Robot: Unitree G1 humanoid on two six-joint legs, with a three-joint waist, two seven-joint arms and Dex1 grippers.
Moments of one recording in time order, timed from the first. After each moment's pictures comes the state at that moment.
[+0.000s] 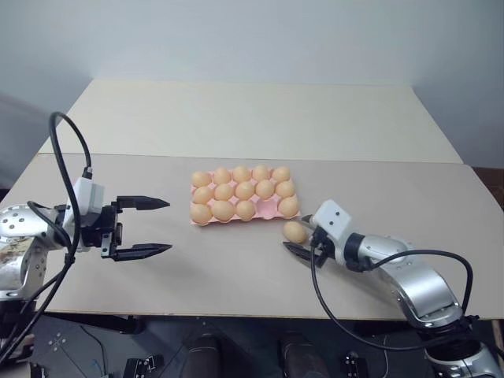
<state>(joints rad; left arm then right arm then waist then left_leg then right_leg) -0.26 0.91 0.24 0.03 -0.58 0.15 -1.49 -0.27 -0.60 0.19 -0.42 0.21 0.71 0.62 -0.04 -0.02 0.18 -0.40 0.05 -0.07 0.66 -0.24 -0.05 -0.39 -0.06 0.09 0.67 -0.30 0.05</state>
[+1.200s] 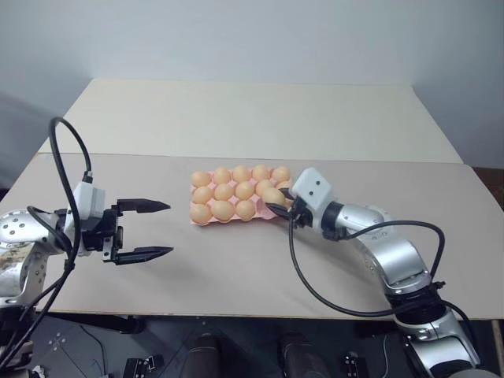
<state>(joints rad) -0.21 0.91 0.26 -0.02 -0.59 0.15 -1.46 -0.50 -0.47 0.24 -0.27 0.13 0.59 0.61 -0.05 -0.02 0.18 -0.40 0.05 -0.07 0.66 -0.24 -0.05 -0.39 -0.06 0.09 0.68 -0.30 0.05</state>
